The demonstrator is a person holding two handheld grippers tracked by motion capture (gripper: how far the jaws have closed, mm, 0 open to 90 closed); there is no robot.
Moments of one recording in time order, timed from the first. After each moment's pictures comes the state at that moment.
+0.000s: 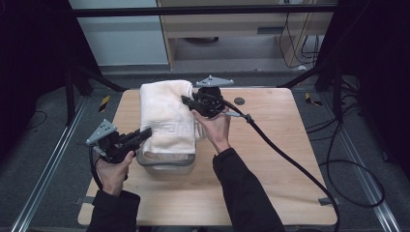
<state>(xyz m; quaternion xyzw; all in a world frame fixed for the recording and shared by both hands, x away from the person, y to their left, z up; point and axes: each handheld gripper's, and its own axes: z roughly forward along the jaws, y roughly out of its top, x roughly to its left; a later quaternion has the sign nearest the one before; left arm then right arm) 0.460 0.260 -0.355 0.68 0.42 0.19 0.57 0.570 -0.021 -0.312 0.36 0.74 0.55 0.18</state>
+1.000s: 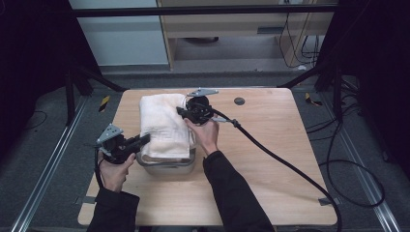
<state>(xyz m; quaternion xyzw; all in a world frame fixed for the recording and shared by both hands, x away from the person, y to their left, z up) 0.480 0.272 -0.393 0.70 0.45 0.19 0.51 0.599 0.008 -0.374 0.39 0.75 0.51 0.15</state>
